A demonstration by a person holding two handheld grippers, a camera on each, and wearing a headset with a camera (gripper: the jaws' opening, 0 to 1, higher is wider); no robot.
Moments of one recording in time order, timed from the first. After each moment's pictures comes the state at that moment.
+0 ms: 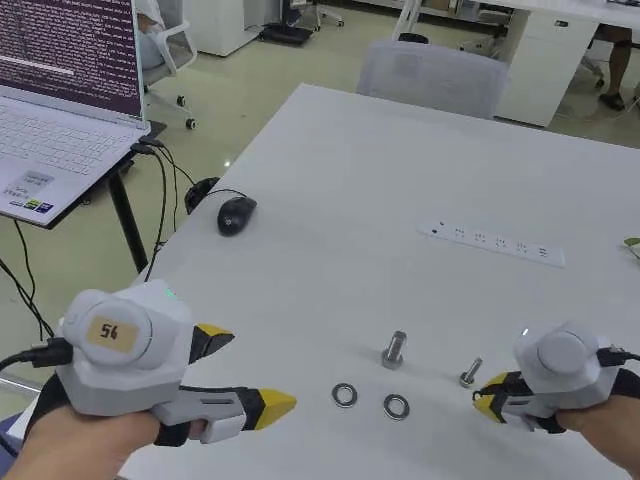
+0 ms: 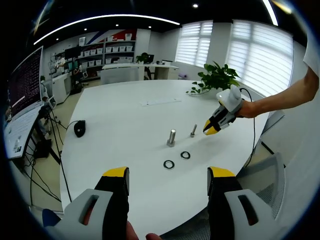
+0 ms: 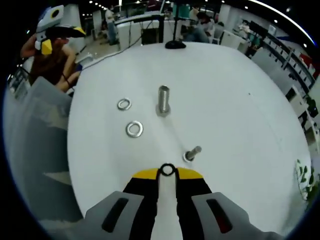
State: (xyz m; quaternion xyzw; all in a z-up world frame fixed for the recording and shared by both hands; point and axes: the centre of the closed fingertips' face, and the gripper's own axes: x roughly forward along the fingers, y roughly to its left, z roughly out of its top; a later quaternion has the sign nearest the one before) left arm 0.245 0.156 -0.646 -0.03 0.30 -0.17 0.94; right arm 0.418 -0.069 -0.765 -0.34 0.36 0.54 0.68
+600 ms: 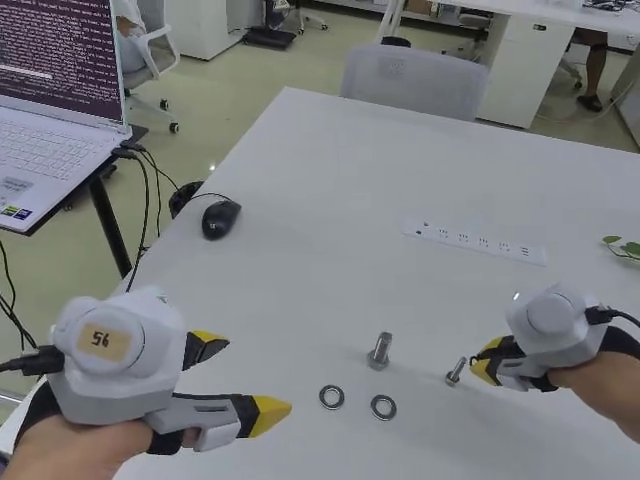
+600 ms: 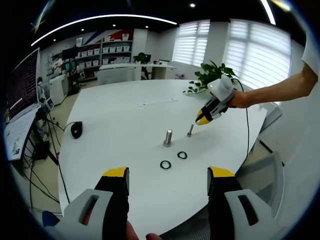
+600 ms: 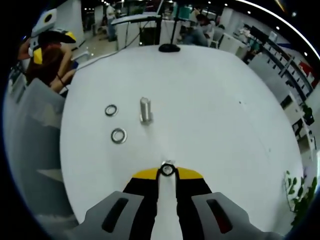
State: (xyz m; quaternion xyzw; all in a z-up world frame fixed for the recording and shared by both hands) left arm 0.244 0.147 -0.645 -0.02 0.30 -0.18 0.93; right arm 0.451 -0.055 -0.748 -0.37 0.35 0.53 0.68
